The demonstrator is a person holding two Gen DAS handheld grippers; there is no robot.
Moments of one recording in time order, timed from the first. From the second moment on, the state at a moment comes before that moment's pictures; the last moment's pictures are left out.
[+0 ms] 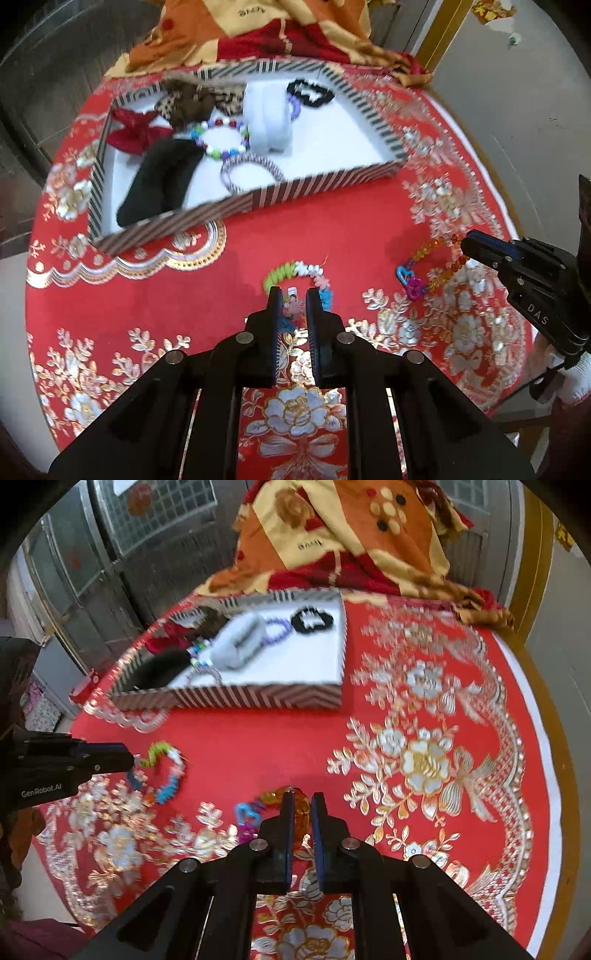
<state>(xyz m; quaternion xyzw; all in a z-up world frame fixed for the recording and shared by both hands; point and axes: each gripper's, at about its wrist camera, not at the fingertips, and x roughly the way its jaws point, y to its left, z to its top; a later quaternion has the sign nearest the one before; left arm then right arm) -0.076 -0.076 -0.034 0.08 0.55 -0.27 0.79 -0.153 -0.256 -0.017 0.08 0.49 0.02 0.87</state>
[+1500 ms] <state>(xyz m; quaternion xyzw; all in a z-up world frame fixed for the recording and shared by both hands) 0.044 -0.133 -0.031 0.04 0.56 -0.23 0.80 0.001 -0.249 0.012 0.03 0.48 0.07 0.87</state>
